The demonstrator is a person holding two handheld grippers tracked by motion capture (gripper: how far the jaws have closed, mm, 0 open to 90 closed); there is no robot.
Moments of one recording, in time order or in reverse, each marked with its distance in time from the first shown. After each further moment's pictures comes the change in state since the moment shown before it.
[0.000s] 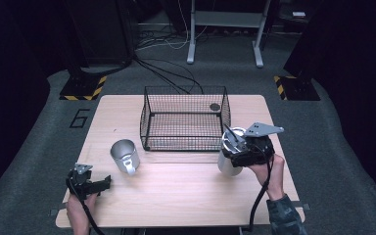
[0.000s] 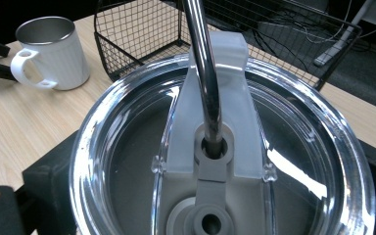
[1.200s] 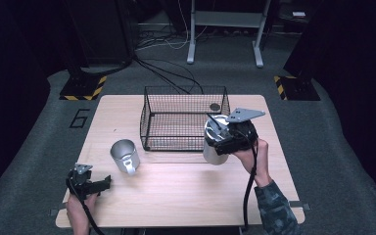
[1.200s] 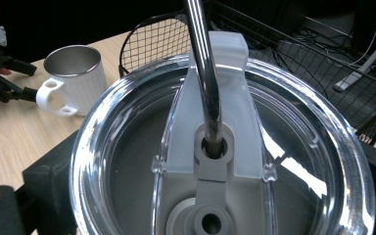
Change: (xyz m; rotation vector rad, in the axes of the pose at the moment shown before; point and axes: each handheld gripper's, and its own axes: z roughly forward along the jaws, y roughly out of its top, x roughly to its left) left arm 0.000 0.000 0.000 0.000 0.000 0.000; right arm 0.012 0.049 0.025 -0.027 0.073 -0.062
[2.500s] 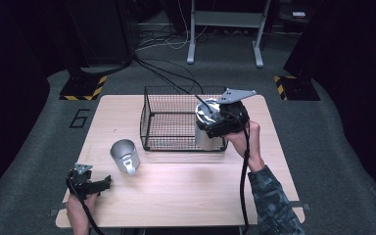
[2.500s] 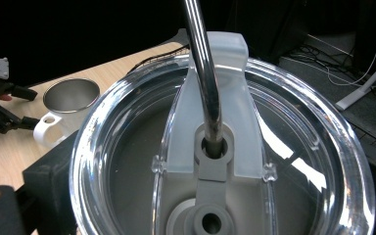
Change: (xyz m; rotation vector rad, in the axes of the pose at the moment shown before) left arm 0.000 0.000 0.000 0.000 0.000 0.000; right arm -0.008 0.047 0.013 -0.032 0.016 -0.027
